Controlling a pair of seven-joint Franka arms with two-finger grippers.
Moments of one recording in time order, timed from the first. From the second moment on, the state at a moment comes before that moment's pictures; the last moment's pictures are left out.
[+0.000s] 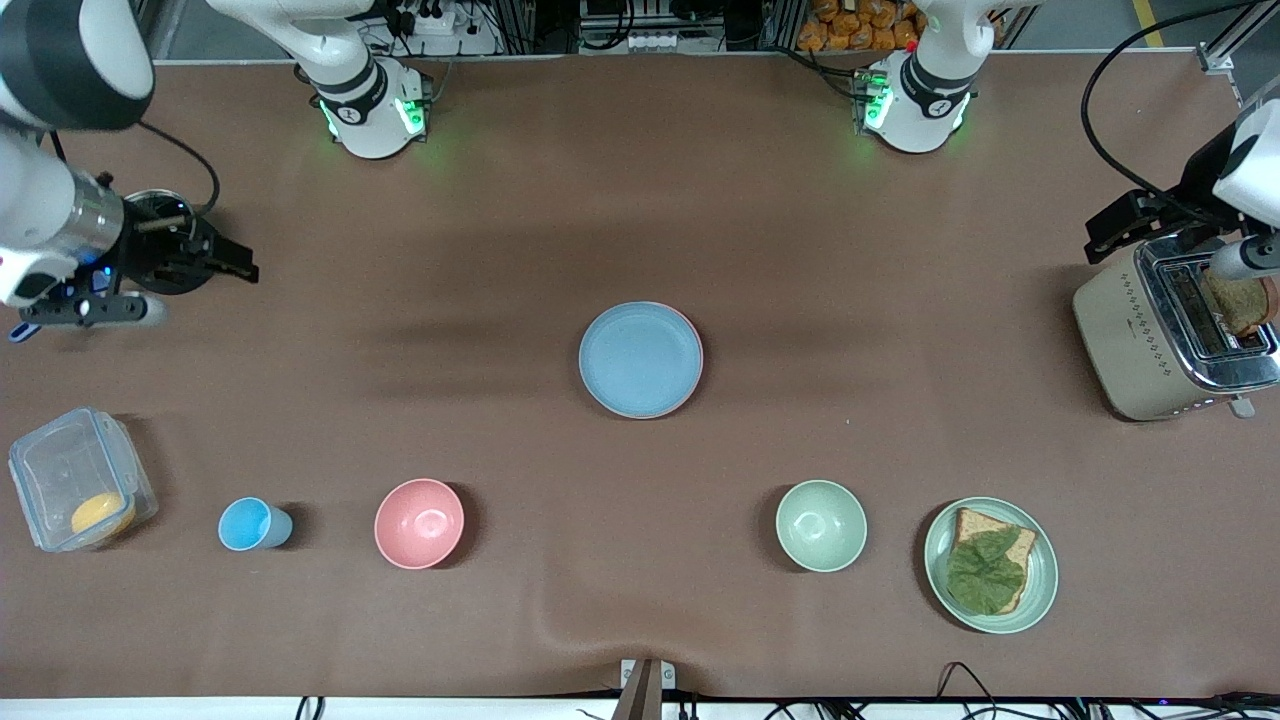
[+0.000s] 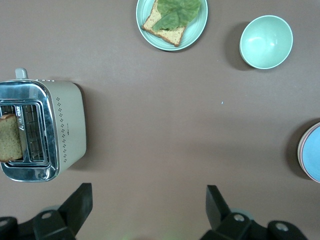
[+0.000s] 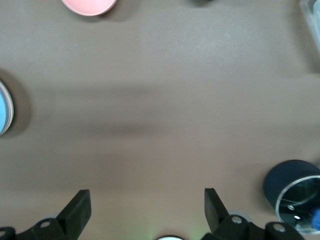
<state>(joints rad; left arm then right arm) 0.10 -0.01 -0.19 -1.54 0.04 1.51 -0.19 0.00 -0.05 0.04 -1.79 0.05 1.57 0.00</state>
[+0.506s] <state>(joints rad) 0.10 -0.01 -0.19 -1.54 0.04 1.51 -0.18 -0.01 -0.09 0.05 -1.63 0.00 1.48 -0.06</state>
